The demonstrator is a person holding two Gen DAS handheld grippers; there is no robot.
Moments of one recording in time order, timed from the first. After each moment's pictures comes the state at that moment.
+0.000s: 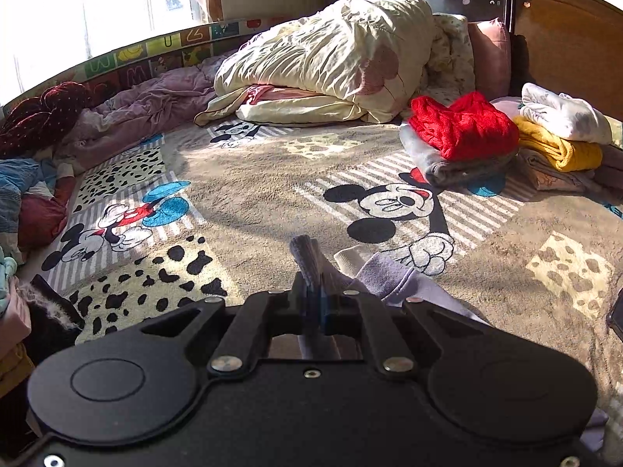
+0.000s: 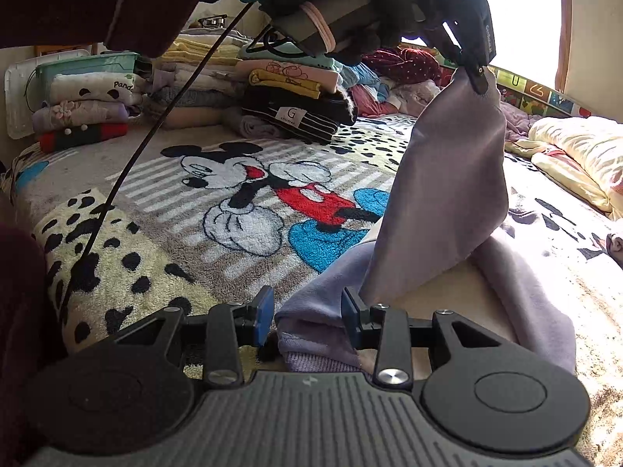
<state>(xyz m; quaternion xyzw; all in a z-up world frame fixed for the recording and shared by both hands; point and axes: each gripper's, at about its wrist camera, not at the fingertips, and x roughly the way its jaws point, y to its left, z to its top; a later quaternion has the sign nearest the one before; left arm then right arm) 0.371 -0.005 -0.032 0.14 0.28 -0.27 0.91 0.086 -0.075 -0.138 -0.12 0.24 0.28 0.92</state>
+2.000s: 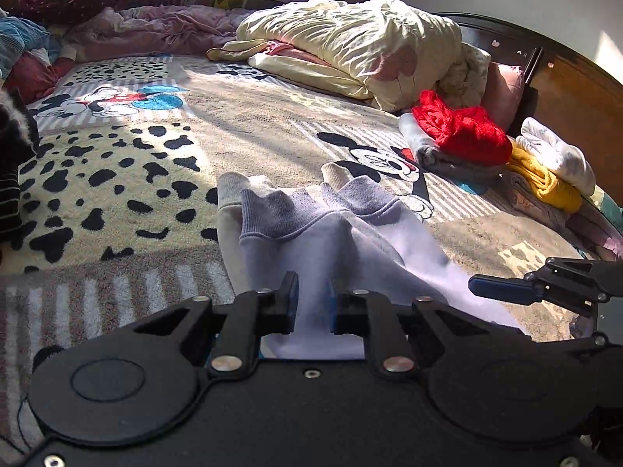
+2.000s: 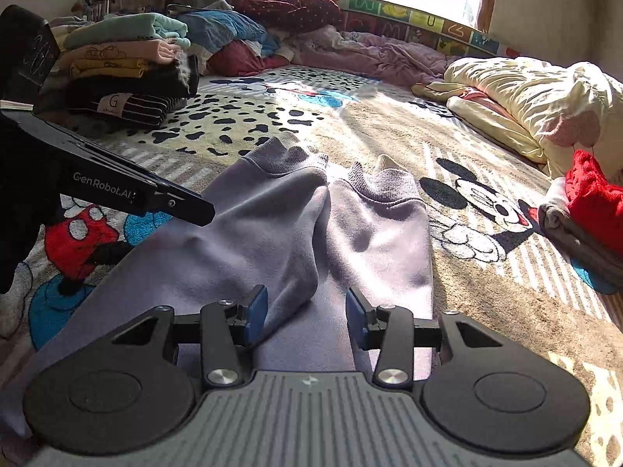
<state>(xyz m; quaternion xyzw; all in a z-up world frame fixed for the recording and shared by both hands) 0.344 0.038 -0.107 -0.03 0.32 -0.28 0.91 0.240 -0.145 -0.116 -0.12 0.29 0.12 0.94</state>
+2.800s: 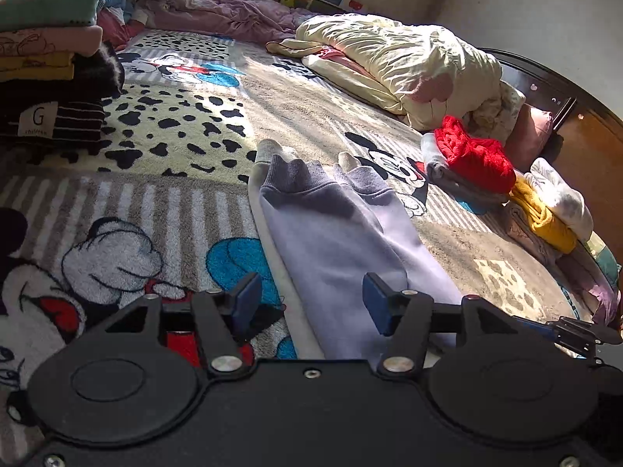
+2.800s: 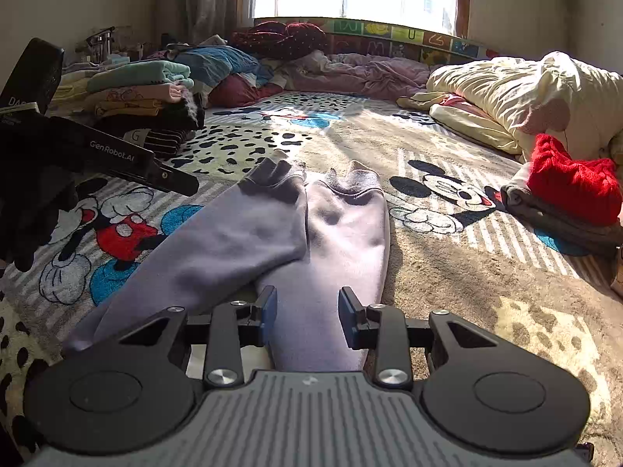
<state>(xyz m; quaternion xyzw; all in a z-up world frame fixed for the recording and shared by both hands) 0.229 0.078 -0.092 -0.14 0.36 -0.20 0.90 0.152 -0.218 -0.095 -0.02 0.29 0.13 0.95</state>
